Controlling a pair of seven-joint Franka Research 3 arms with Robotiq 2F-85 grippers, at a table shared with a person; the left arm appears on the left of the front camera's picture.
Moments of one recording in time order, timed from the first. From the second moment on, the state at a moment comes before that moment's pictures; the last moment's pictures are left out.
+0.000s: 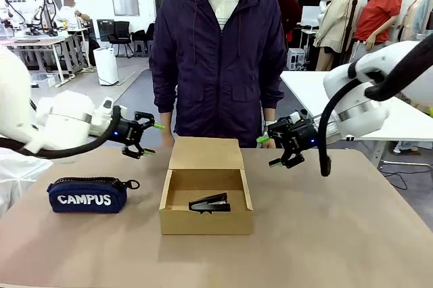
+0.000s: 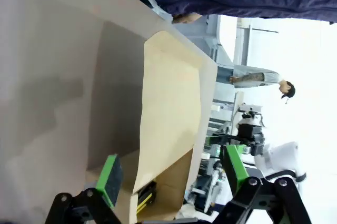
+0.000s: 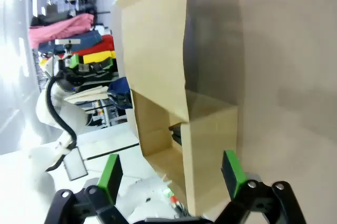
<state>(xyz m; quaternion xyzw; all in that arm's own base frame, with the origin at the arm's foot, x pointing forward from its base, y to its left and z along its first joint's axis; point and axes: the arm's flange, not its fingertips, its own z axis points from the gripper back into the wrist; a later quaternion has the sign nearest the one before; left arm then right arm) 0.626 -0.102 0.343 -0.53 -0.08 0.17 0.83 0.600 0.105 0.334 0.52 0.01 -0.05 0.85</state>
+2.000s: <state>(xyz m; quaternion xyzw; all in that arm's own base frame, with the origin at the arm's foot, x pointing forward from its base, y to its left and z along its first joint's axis) 0.622 -0.140 0.299 -0.66 -0.10 0.08 0.74 0.671 0.177 0.278 0.65 -0.11 -0.02 0.75</state>
